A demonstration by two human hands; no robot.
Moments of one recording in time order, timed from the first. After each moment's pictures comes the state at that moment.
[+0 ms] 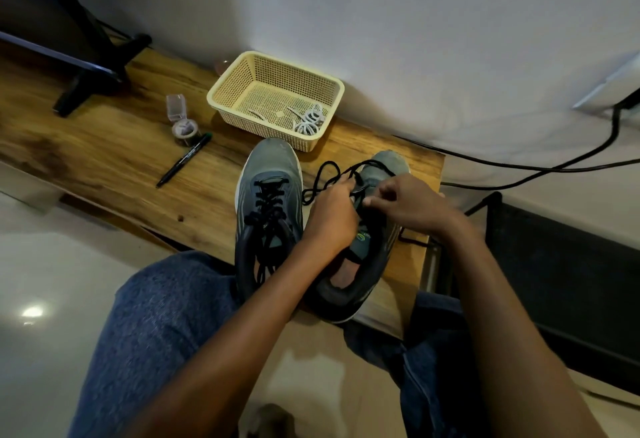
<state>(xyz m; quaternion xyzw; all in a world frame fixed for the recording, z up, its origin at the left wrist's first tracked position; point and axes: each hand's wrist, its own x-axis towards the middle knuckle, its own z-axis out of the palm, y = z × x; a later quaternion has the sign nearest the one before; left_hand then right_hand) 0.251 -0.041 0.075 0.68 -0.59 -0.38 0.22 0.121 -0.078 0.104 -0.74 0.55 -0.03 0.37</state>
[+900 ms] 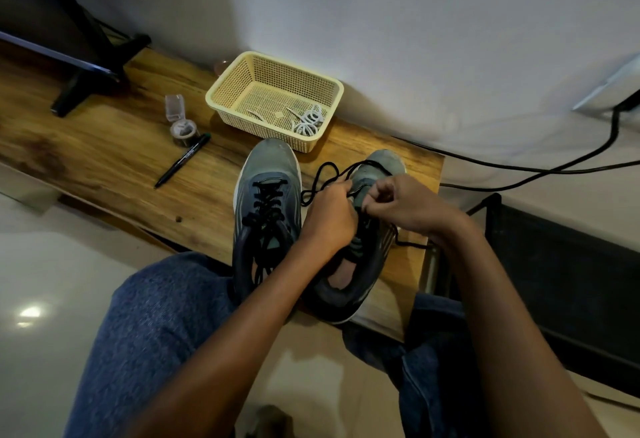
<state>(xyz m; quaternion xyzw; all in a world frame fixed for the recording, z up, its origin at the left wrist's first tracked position) 0.252 -0.042 0.077 0.68 -0.58 -0.37 0.24 0.123 -0.074 0.110 -0.71 0.55 -0.07 0.44</state>
